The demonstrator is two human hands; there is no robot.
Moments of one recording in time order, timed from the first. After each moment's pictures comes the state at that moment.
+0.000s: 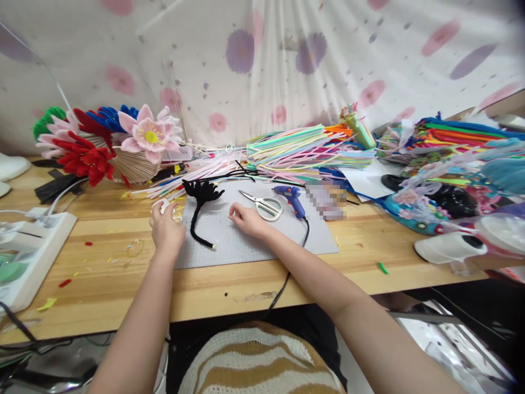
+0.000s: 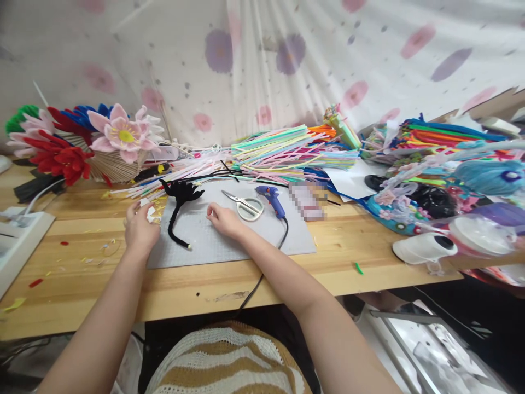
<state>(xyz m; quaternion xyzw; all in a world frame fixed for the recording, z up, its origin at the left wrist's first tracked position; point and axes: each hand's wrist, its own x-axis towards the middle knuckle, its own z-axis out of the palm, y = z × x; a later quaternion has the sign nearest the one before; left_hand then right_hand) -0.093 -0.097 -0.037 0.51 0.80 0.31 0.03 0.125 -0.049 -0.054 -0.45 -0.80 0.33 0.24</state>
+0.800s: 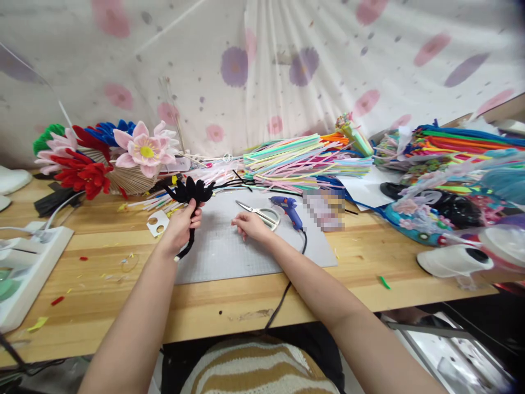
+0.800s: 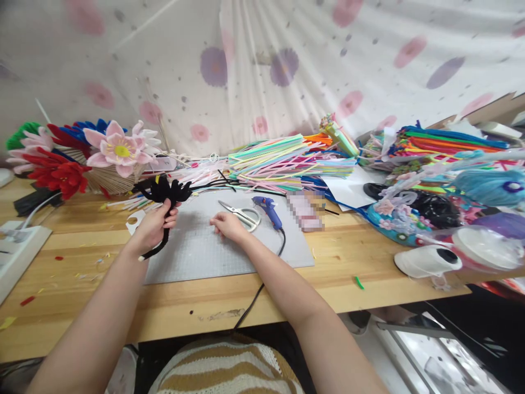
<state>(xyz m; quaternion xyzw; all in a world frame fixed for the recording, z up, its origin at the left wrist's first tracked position) -0.057 -0.055 0.000 0.30 0.48 0.56 0.60 0.134 -0.028 -0.056 -0.47 -0.61 0.58 0.27</state>
